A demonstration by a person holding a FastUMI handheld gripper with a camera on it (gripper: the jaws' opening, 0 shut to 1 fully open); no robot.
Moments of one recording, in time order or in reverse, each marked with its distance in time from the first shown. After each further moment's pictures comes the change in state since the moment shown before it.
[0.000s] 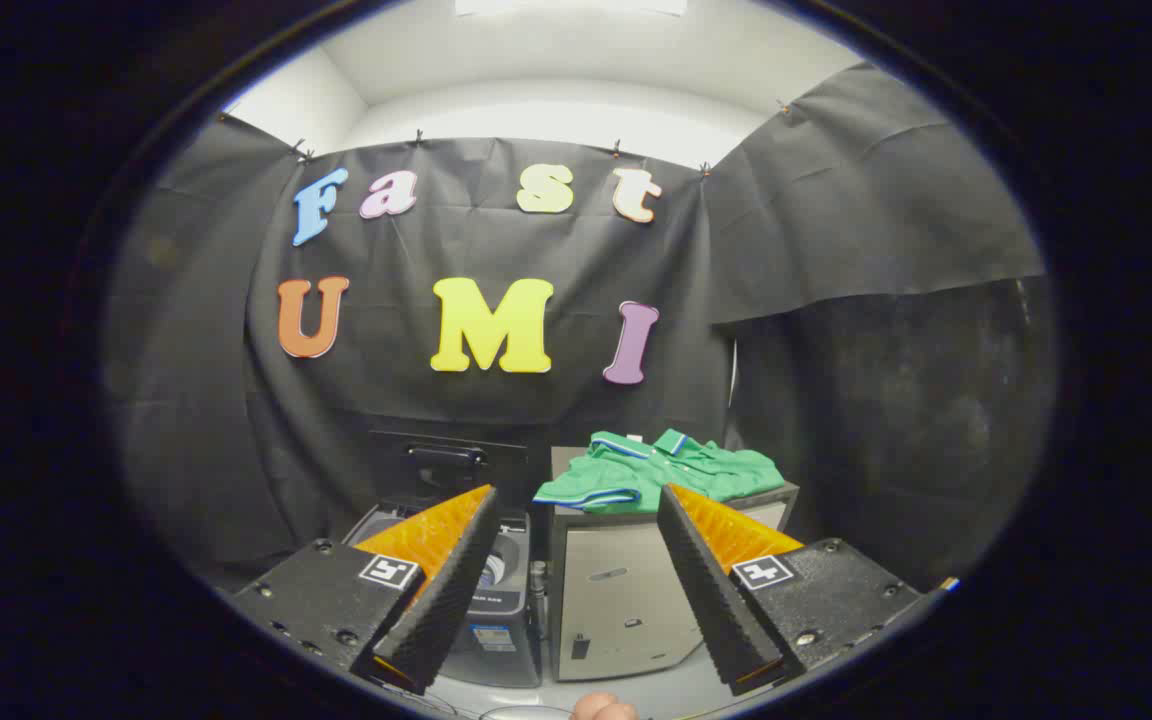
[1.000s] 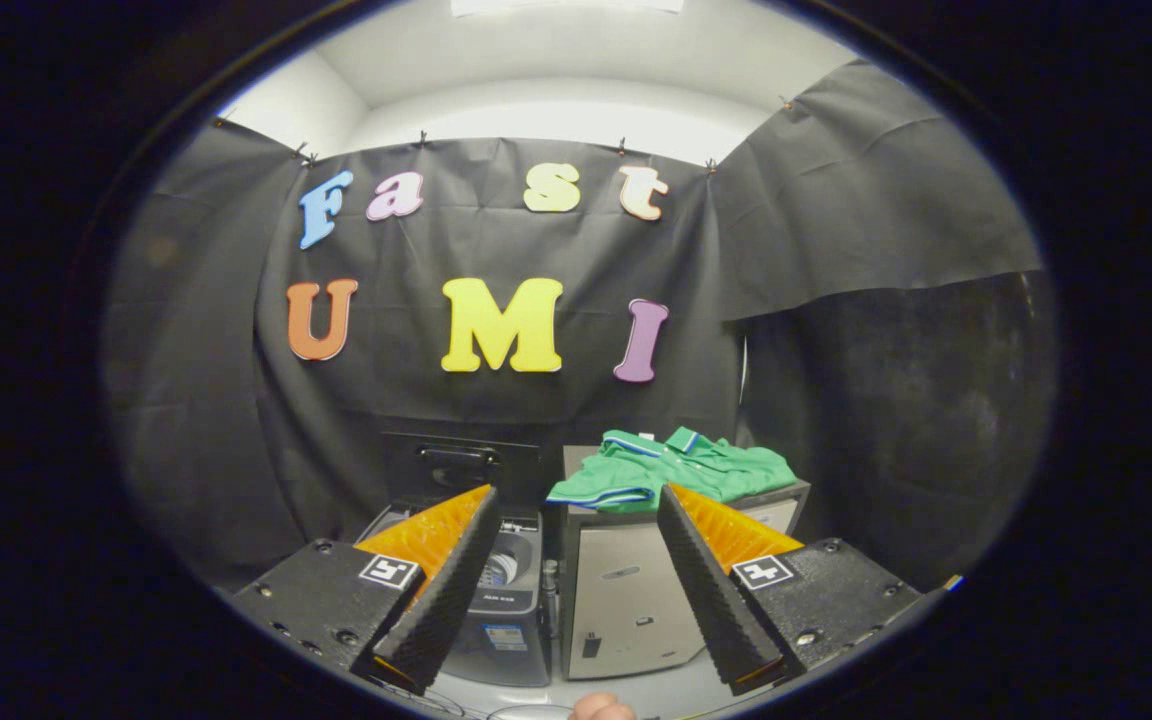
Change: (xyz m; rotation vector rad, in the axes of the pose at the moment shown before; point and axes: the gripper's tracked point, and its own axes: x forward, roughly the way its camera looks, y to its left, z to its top) arm -0.003 0.010 0.001 0.008 0.009 0.029
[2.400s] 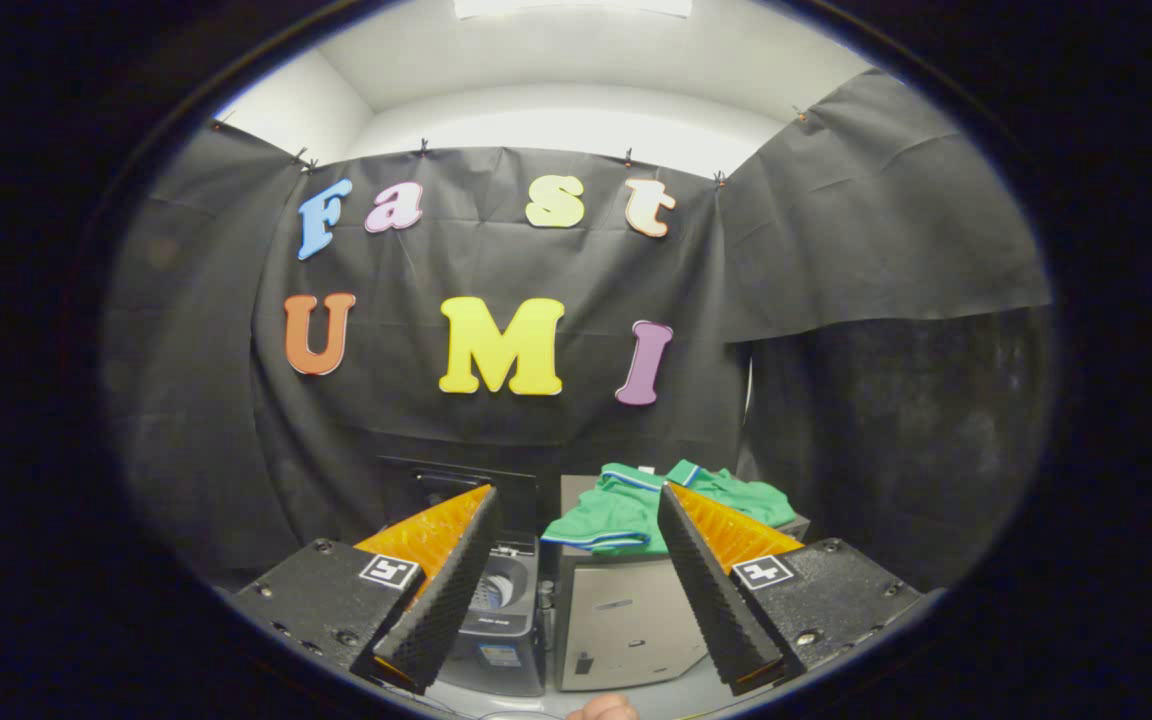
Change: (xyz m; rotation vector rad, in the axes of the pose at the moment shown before) arm 0.036 -0.022 0.063 -0.026 -0.038 -0.007
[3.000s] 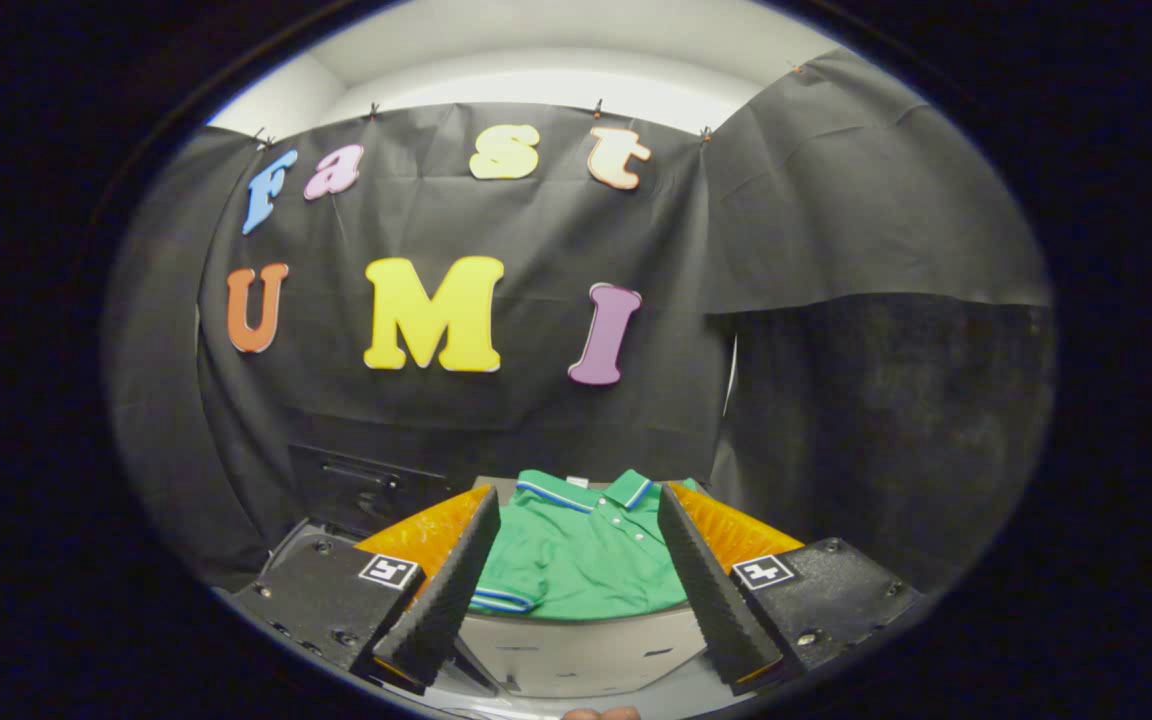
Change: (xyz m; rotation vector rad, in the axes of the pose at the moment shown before) arm 0.182 -0.117 -0.015 -0.045 0.142 -0.032
